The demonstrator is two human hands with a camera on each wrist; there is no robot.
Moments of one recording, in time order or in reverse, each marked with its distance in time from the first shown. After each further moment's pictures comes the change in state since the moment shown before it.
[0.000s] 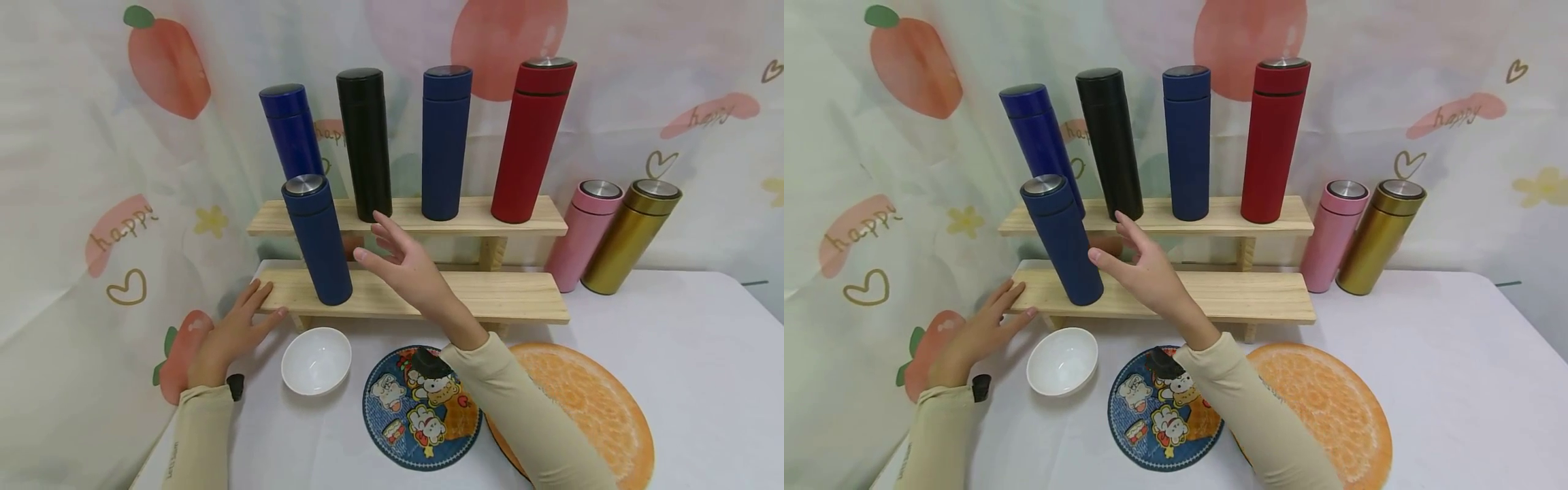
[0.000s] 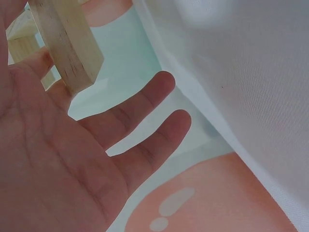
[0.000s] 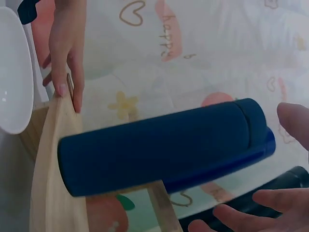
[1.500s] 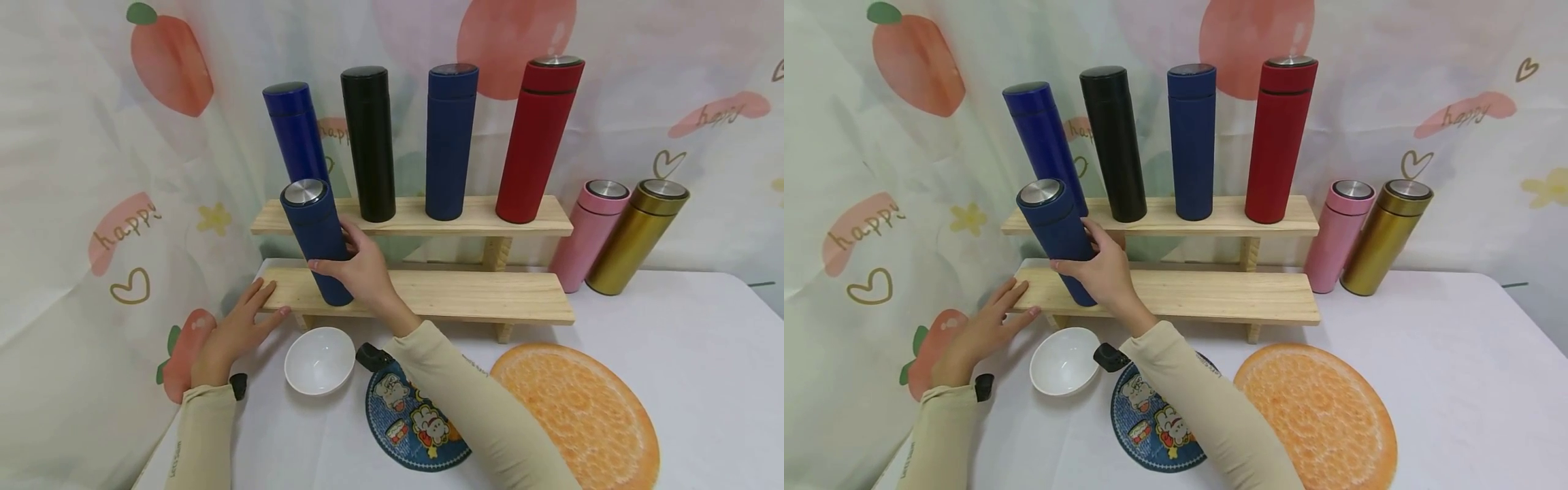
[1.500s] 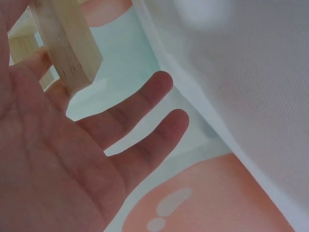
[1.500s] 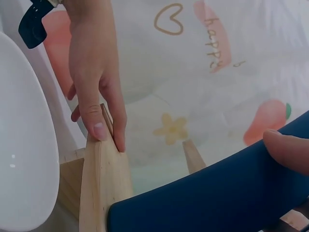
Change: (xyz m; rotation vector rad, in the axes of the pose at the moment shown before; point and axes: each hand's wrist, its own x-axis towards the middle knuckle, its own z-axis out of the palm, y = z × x) left_hand 0.002 0.000 0.000 -0.026 0.019 0.016; right_hand 0.048 0.023 0.071 0.074 0.123 -0.008
